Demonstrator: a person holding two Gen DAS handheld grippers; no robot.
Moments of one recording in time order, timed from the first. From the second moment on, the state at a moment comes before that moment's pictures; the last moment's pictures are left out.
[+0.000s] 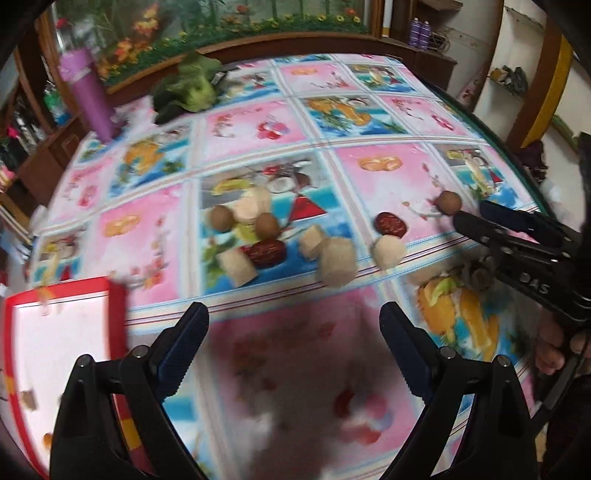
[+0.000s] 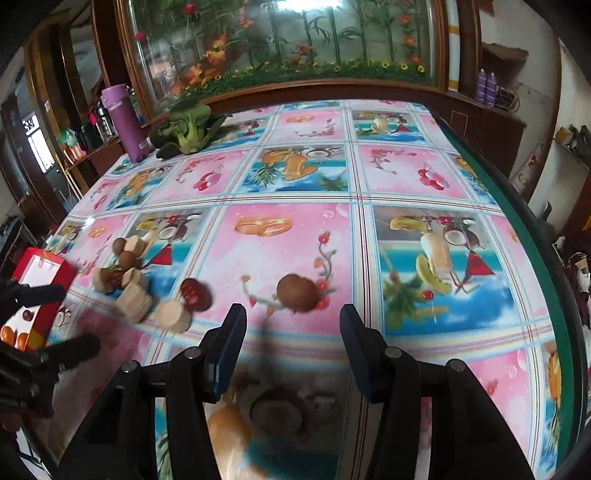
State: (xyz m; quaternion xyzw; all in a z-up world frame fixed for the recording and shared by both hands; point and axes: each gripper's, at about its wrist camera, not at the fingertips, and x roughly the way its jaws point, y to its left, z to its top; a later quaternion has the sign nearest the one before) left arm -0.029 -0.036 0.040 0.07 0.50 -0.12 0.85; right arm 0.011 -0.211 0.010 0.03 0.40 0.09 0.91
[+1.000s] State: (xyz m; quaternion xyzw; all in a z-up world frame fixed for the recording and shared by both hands) left arm -0.013 -0.051 0.020 0.02 0.50 -0.15 0.85; right arm 0.026 -0.214 0.001 0.06 0.41 0.09 0.90
